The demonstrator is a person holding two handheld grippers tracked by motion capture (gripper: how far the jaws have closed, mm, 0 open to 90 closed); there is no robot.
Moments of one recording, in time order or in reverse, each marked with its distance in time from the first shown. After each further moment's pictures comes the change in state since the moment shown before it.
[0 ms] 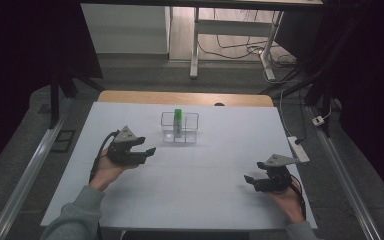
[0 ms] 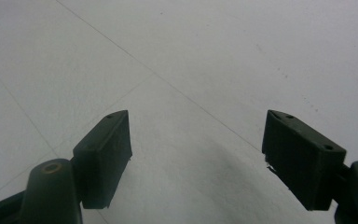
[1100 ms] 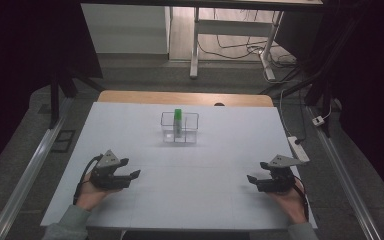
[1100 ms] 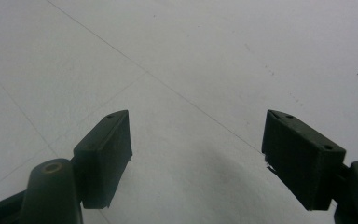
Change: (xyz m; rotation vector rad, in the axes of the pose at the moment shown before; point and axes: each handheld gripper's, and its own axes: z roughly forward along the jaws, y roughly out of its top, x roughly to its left) left arm -0.005 -0.069 -0.022 0.046 0.023 -0.050; right arm -0.003 -0.005 -0.007 -0.025 -0.014 0.012
